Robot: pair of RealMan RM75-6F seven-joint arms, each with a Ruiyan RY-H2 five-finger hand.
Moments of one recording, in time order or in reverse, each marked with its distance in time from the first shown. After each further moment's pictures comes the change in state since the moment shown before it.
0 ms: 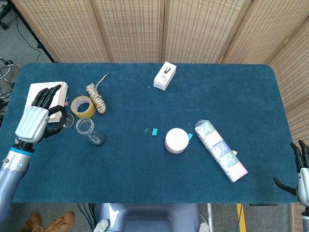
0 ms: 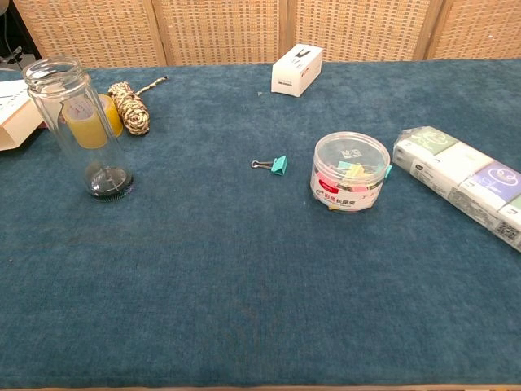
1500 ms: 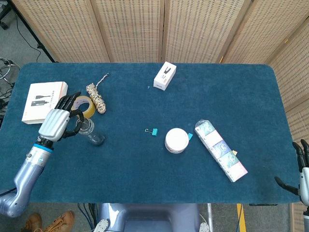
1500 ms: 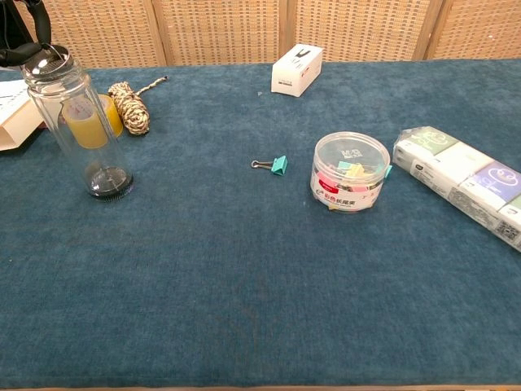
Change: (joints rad) left arm -0.095 -0.130 0.047 0.080 -0.124 -0.118 0.027; right arm -0.001 0.003 0.005 0.002 0.002 0.003 0.004
